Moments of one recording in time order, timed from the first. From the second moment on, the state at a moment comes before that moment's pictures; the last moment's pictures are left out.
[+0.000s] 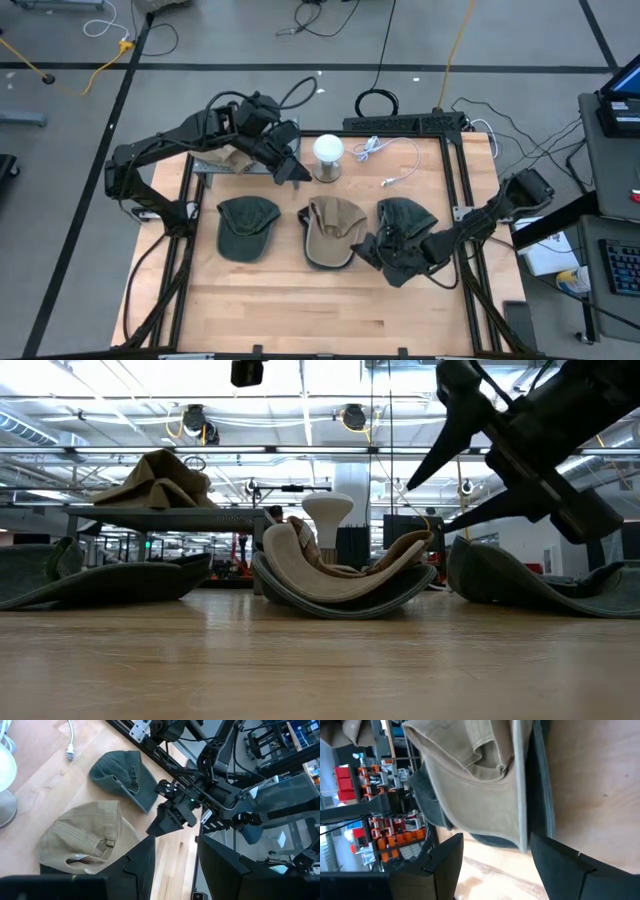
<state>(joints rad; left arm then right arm) 0.30 1.49 1.68 -0.82 0.50 -0.51 0.52 1.53 0.70 0.08 0.68 2.19</state>
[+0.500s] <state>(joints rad) 0.29 1.49 1.68 -0.82 0.50 -0.49 0.45 1.53 0.70 0.06 0.65 2.12</state>
